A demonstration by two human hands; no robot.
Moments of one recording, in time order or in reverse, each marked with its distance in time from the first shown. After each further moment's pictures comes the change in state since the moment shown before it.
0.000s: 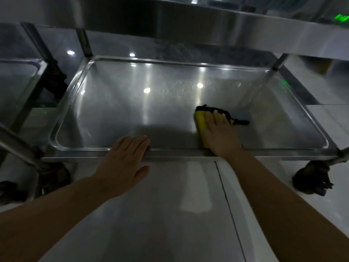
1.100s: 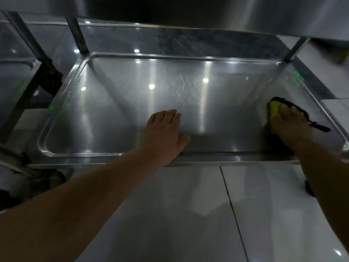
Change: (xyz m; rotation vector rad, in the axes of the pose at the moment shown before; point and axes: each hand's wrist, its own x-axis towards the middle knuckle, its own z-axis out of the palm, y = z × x) left_hand 0.107 0.051 -0.006 -0.058 0.041 -0.130; right_hand -0.012 0.145 -0.009 0.279 0.118 0.555
